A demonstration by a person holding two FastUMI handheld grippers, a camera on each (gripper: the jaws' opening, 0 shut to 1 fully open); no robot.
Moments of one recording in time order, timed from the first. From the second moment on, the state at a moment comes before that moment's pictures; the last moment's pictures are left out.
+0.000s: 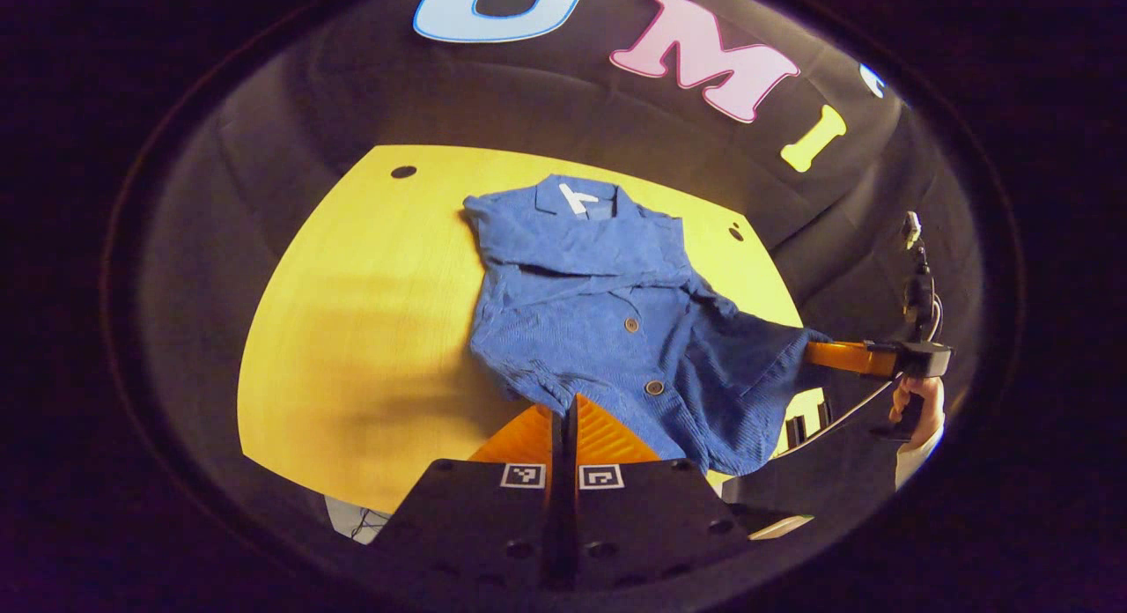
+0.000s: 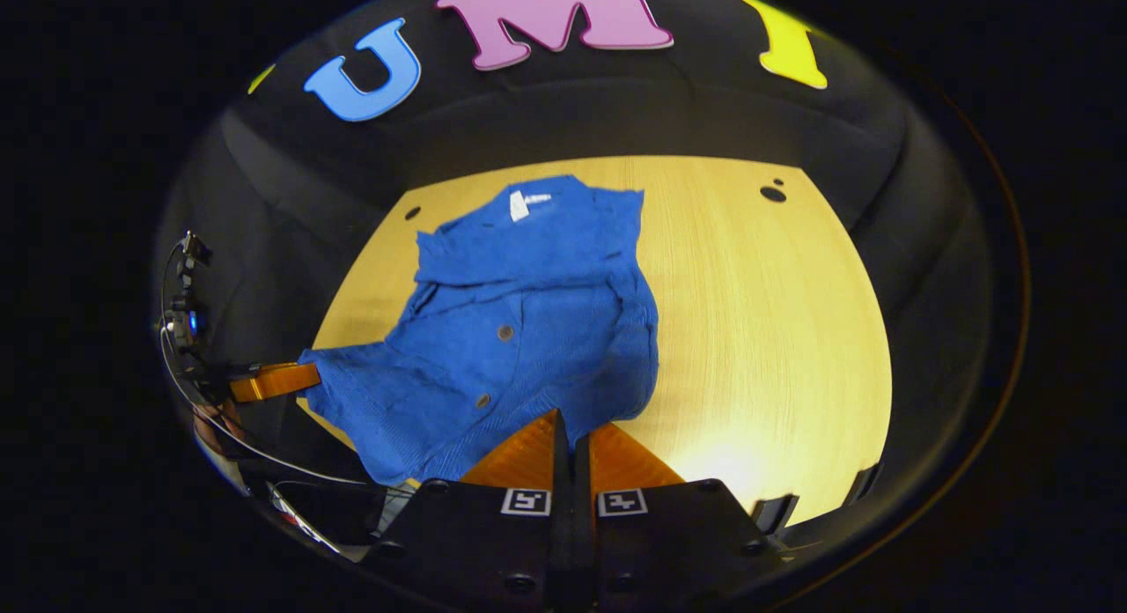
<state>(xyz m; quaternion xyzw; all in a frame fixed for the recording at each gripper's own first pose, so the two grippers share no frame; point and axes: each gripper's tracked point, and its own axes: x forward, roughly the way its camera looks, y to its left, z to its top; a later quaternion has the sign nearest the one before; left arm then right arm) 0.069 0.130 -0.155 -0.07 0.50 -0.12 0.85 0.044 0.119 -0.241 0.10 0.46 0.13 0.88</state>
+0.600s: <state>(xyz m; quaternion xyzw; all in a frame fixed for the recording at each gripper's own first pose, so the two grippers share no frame) 0.279 0.177 -0.104 -0.17 0.46 -0.04 0.87 0.307 0.149 -0.171 0.13 0.36 0.12 0.92</state>
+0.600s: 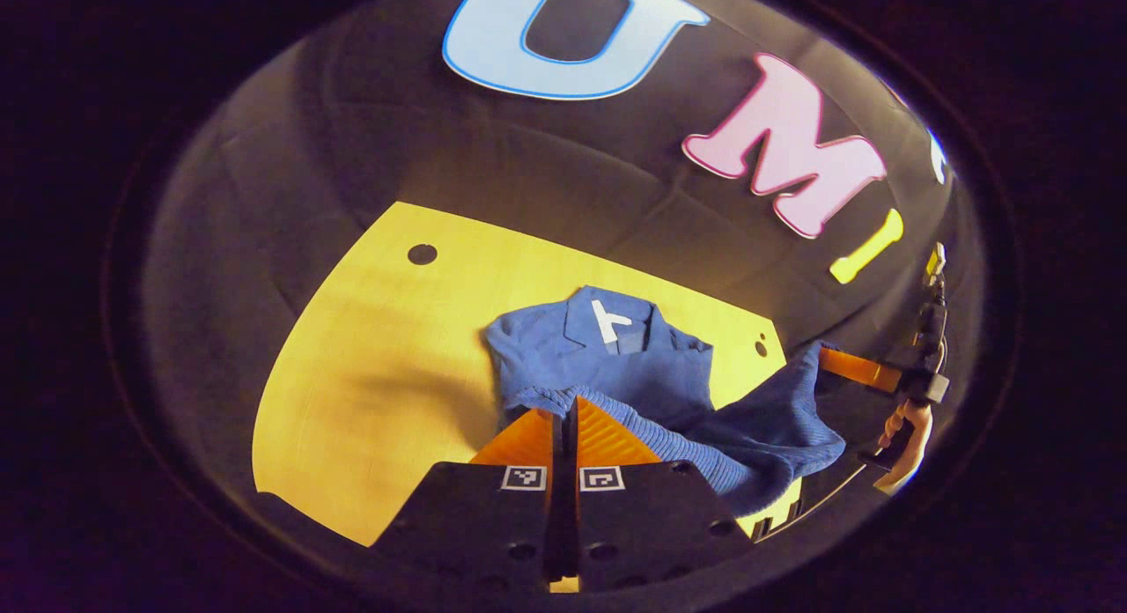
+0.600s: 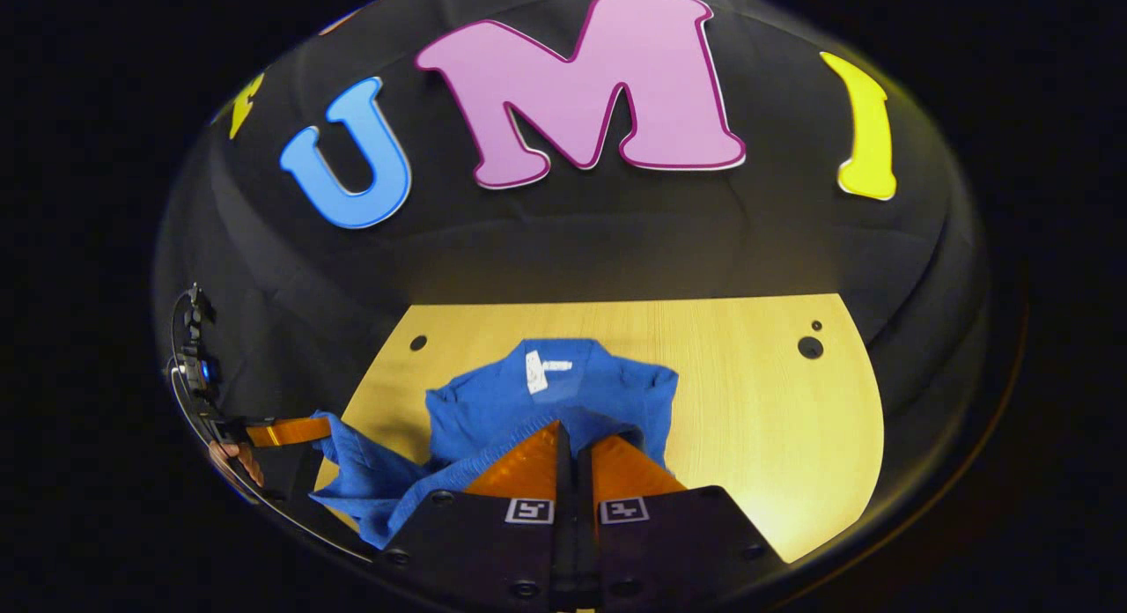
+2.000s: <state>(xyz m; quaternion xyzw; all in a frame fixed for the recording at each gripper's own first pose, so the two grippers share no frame) 0.429 0.176 -0.175 -0.18 0.46 0.07 0.87 0.450 0.122 -0.310 0.24 0.41 0.07 0.88</state>
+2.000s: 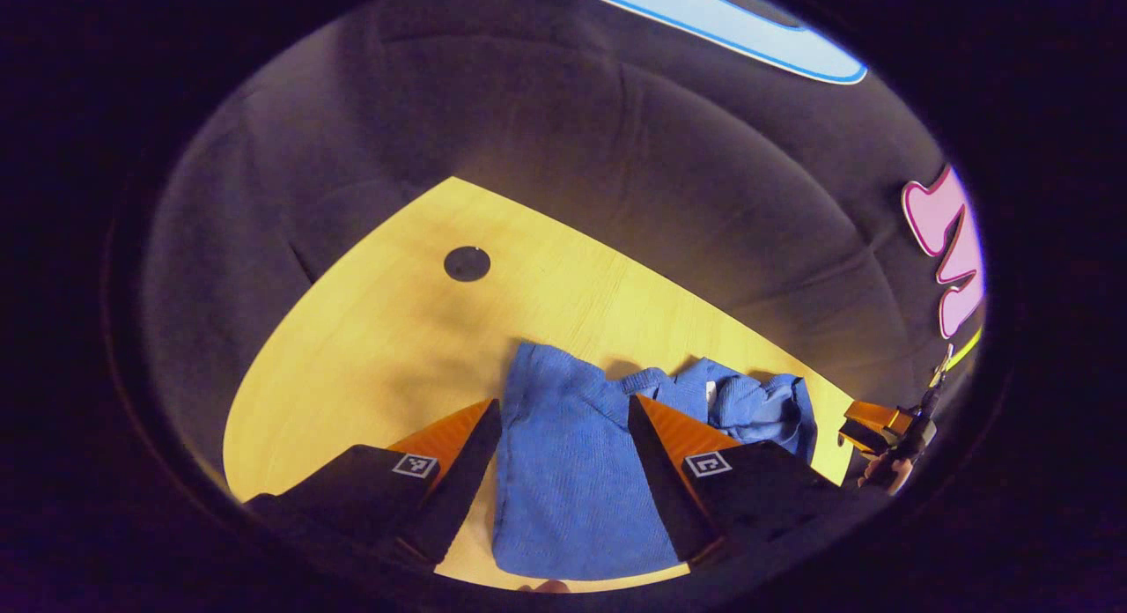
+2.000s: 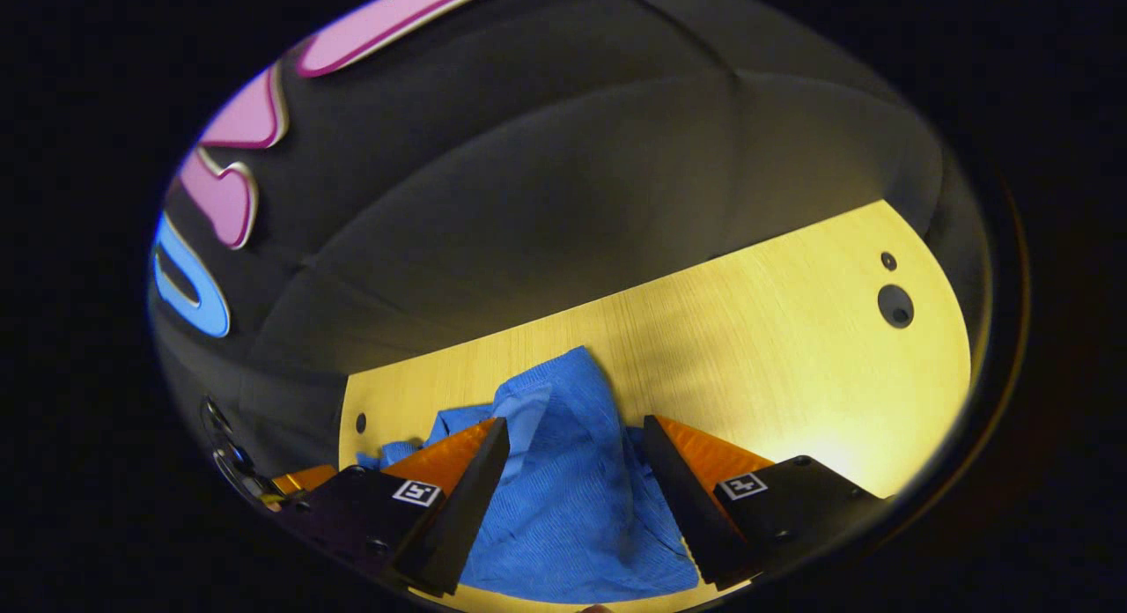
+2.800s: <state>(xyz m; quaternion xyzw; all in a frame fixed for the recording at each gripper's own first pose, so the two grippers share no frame) 0.268 0.024 0.032 0.08 0.15 0.04 0.99 0.281 0.126 -0.124 0.07 0.21 0.17 0.96</state>
